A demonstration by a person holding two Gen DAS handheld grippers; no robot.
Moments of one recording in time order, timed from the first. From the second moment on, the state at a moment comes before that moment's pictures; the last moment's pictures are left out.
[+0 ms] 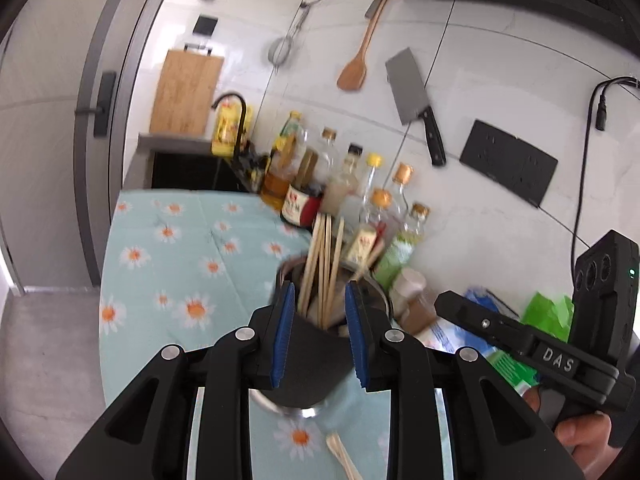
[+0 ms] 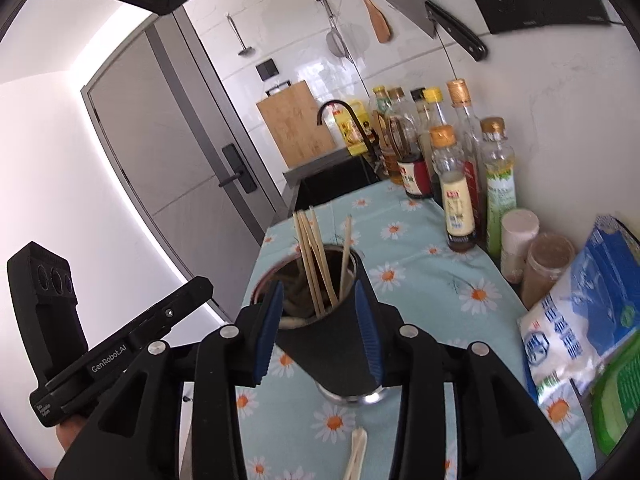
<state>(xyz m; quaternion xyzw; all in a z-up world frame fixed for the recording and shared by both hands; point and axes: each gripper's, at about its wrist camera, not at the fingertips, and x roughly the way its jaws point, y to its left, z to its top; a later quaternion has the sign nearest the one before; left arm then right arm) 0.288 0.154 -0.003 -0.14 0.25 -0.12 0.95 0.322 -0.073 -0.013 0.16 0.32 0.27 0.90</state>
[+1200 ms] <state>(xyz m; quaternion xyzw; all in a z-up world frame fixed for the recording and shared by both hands) 0.262 0.063 -0.144 -0.09 0.58 -0.09 0.80 0.278 -0.134 -0.121 0.18 0.49 0.34 0.78</state>
